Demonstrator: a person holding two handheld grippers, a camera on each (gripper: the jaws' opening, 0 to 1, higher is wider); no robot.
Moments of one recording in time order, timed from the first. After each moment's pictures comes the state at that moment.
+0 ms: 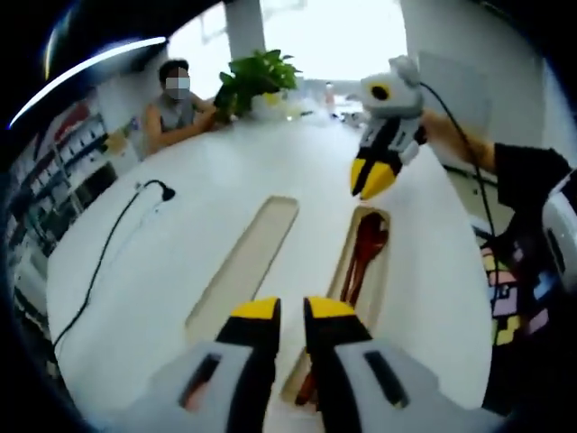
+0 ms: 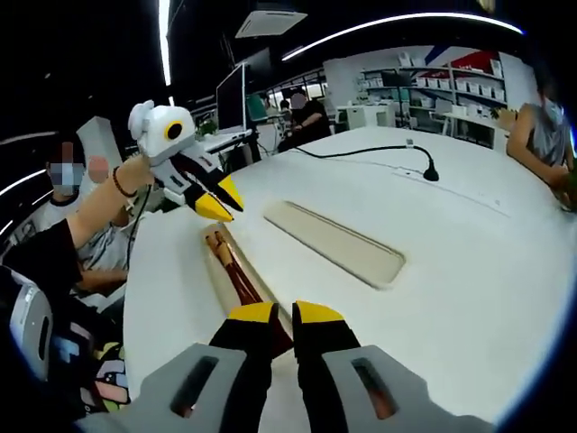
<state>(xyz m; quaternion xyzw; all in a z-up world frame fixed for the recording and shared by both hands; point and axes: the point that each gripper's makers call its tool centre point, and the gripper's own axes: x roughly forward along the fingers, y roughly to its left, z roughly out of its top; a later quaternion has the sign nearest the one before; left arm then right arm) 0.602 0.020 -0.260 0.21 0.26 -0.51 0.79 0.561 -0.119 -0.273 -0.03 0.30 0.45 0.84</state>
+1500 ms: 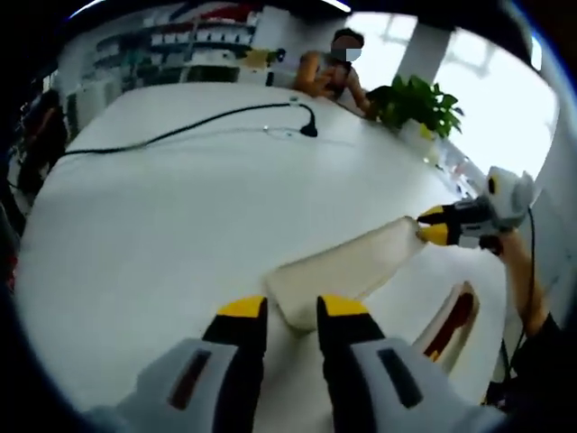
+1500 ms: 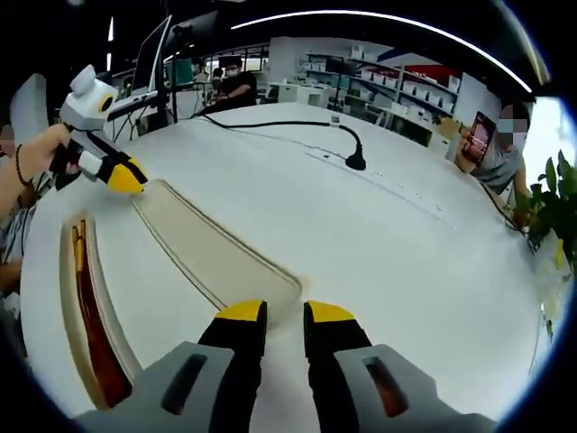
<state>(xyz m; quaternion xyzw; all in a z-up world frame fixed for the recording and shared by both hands) 0.658 0.066 -0.319 -0.04 0.39 -0.29 0.87 0.667 -0.151 -0.322 -0.15 0.33 0.26 0.90</state>
